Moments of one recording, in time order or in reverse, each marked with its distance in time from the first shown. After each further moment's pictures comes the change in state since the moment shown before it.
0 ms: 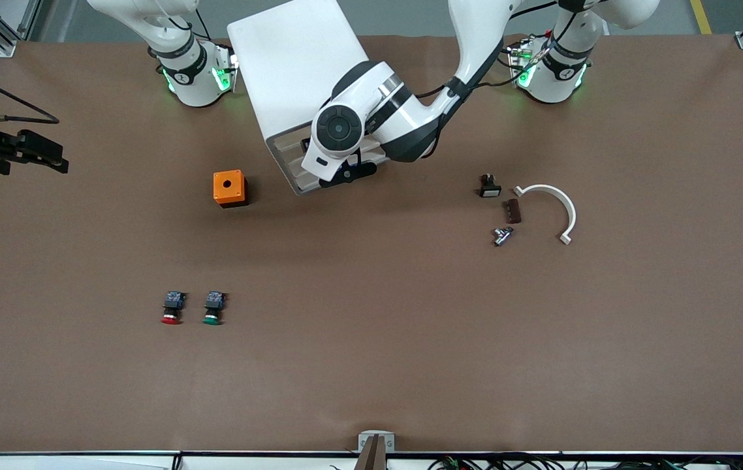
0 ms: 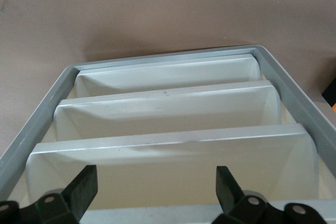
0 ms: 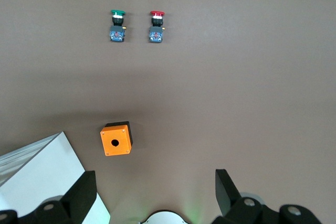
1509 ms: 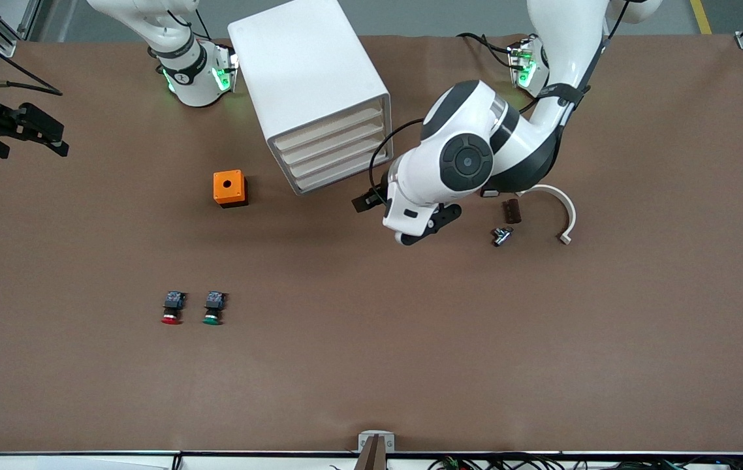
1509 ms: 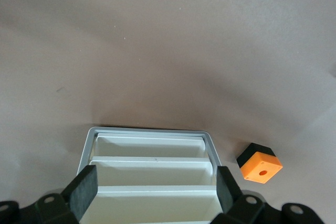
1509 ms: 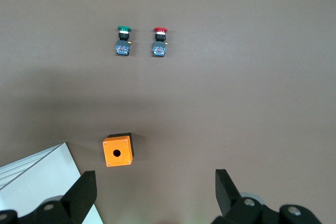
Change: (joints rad) left arm 0.274 -0.129 0.015 0.008 0.029 0.008 0.001; right arm 0.001 -0.145 0.009 -0.150 0.002 0.122 0.000
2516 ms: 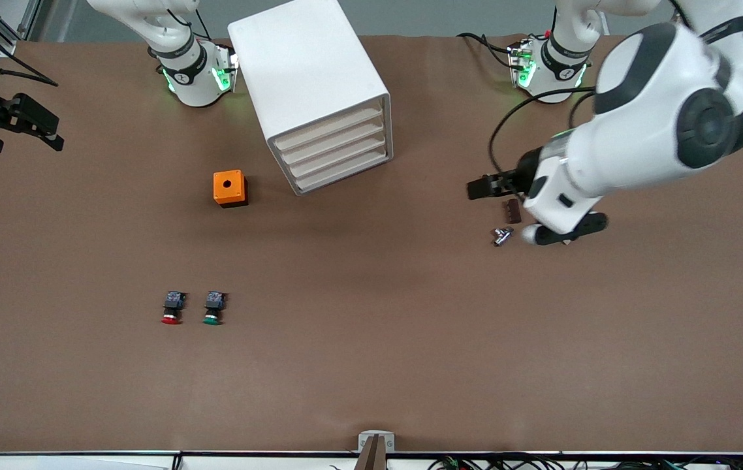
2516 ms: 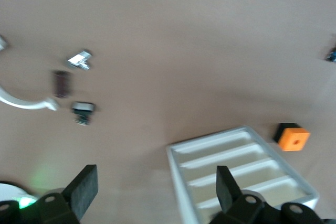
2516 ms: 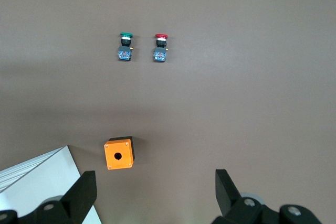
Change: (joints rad) left arm 0.312 -0.233 0.004 0.003 0.098 -0.302 0.536; right arm 0.001 -0.025 0.001 0.000 0.000 0.009 0.000
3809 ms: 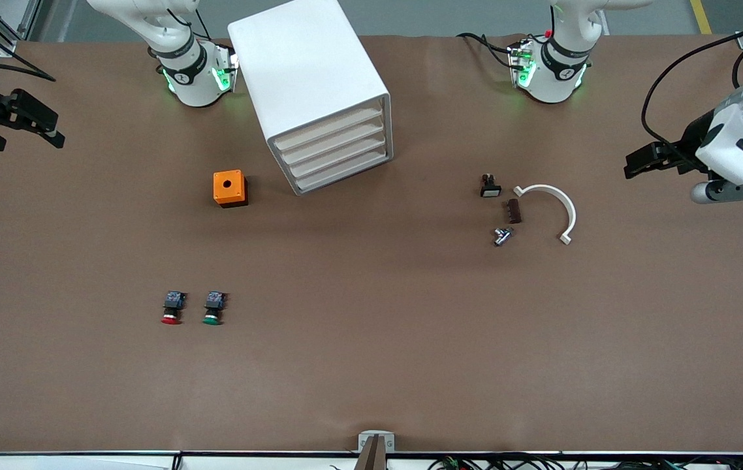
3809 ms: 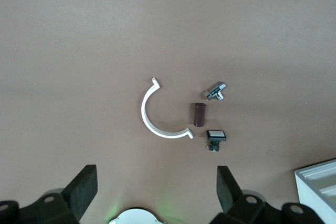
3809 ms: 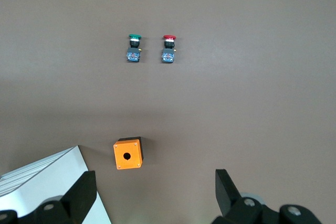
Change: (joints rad) left arm 0.277 -0.330 0.001 -0.391 0.279 0.087 0.407; right arm -0.001 -0.008 -0.009 -0.001 0.040 -0.002 0.001
